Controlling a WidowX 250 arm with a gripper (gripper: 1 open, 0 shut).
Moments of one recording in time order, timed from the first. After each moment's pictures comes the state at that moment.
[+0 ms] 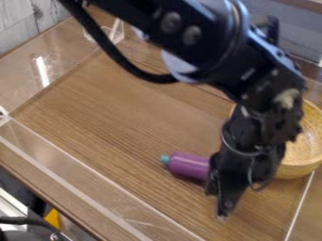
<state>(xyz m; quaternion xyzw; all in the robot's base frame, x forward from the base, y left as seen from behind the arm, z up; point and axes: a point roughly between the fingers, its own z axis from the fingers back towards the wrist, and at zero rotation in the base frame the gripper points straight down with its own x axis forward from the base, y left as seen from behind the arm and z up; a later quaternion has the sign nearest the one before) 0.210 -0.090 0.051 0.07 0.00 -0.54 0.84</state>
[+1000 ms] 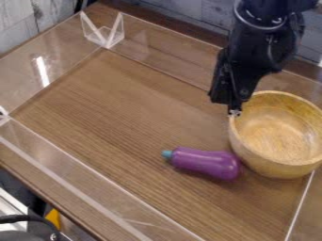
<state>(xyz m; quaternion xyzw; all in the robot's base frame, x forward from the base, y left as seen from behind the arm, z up) 0.249 -0.068 0.135 0.11 0.01 -0.51 0.85</state>
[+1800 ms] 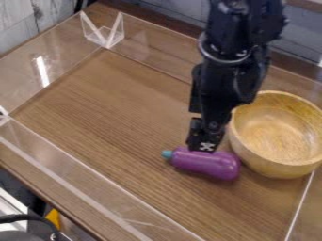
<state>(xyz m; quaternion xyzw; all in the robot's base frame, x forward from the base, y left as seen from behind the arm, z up) 0.225 -0.054 0.116 0.07 -0.02 -0.51 0.86</state>
